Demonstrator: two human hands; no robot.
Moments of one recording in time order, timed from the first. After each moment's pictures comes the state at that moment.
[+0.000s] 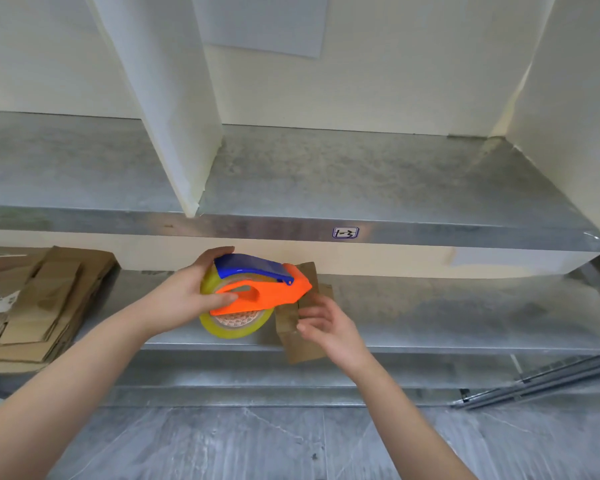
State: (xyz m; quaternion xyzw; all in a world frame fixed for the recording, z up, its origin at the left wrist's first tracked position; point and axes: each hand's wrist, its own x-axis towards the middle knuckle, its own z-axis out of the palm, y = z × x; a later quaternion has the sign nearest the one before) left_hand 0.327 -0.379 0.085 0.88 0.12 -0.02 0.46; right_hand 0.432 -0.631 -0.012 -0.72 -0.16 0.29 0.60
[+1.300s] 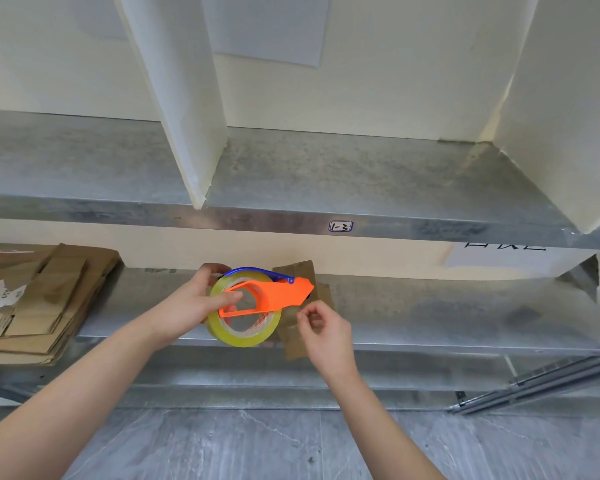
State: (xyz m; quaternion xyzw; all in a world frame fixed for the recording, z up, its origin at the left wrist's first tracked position) left_hand 0.310 -0.410 0.078 0.77 0.22 -0.03 0.60; right_hand 0.403 -0.623 -0.015 -0.83 -0.19 0.06 0.52
